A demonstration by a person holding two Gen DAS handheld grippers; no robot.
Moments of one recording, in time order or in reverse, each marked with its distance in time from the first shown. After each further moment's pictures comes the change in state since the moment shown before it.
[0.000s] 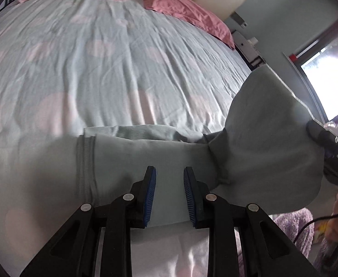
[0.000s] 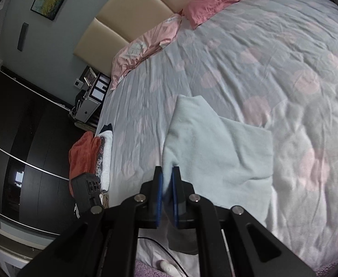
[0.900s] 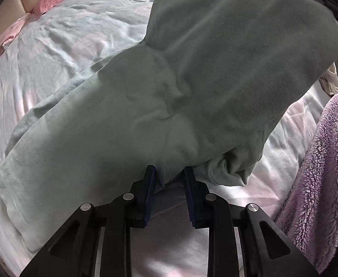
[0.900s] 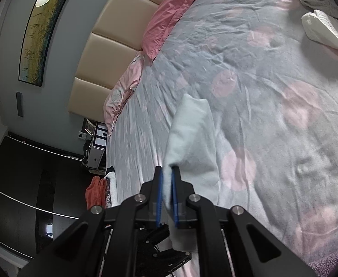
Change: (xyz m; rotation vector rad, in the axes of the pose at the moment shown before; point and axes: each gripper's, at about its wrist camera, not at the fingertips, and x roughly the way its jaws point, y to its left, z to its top) left arm 0.121 -0.142 -0.079 0.569 0.329 0.209; right arm -0.075 -0.167 -0.005 0.297 -0.121 0.131
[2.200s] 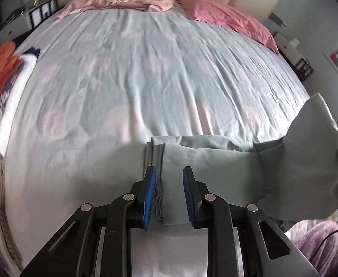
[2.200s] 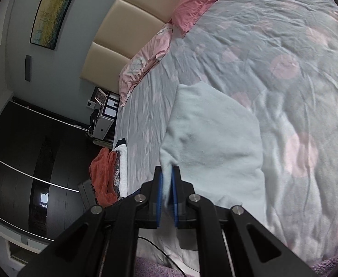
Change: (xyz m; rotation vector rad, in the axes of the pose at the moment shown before) left arm -0.127 0.213 -0.092 -0.767 -0.280 0.083; right arm 0.080 0.113 -0.047 -0.163 0.151 0.018
